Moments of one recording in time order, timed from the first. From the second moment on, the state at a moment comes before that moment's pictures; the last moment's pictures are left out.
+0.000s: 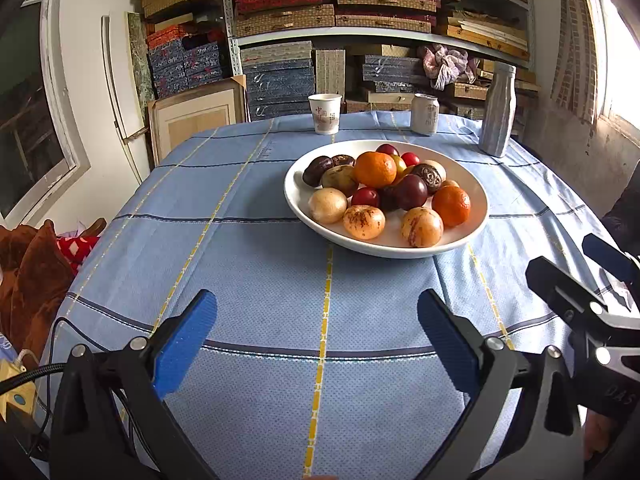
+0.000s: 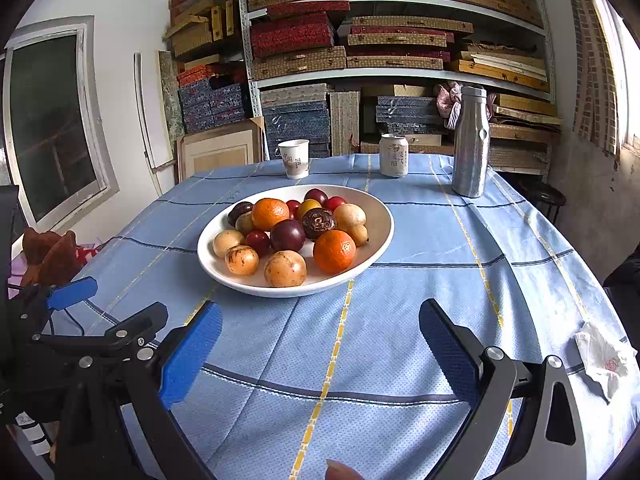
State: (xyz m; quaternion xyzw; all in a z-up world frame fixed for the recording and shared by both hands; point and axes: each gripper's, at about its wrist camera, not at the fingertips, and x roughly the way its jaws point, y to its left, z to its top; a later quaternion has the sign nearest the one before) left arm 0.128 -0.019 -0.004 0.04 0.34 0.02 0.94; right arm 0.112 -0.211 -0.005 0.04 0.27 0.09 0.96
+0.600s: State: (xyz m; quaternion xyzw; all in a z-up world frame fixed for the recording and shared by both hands) left arm 0.125 -0.019 -0.003 0.04 0.33 0.03 0.94; right arm 0.111 -0.210 -0.003 0.04 0.27 0.09 0.96
